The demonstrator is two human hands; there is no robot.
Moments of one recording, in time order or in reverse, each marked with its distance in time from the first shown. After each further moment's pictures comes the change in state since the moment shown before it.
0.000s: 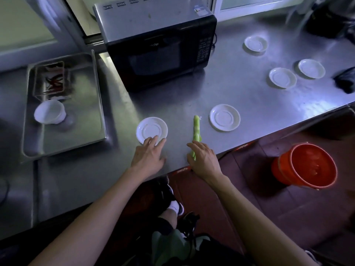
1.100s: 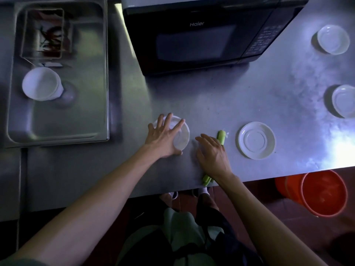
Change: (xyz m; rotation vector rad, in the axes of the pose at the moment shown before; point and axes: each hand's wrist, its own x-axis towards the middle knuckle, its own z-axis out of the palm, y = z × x) left_hand 0.140 -0.053 0.022 -0.051 -0.155 -0.101; right_hand 0.140 0.014 0.021 -0.007 -0.200 -0.099
